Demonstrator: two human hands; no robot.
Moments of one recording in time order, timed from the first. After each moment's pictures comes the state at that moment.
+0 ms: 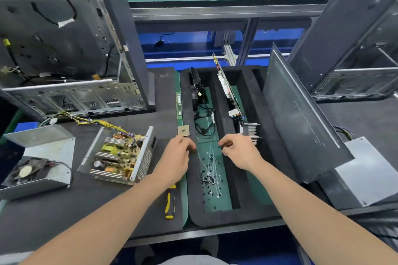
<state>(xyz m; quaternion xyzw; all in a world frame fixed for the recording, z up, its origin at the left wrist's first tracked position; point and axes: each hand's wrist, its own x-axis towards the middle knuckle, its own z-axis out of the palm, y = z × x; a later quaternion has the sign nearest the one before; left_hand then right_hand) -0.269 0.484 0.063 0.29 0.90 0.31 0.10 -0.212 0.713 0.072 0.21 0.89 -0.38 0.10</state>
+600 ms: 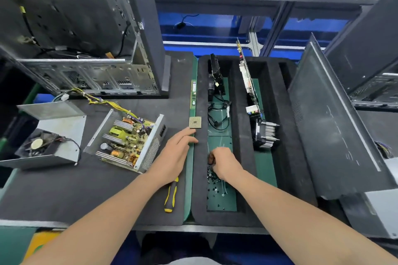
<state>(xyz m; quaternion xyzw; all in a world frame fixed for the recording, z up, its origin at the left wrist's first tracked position) -0.266 0.450 0.028 0.29 0.88 0.35 0.09 -0.240 0.652 -0.009 0.11 0.94 -0.17 0.29</state>
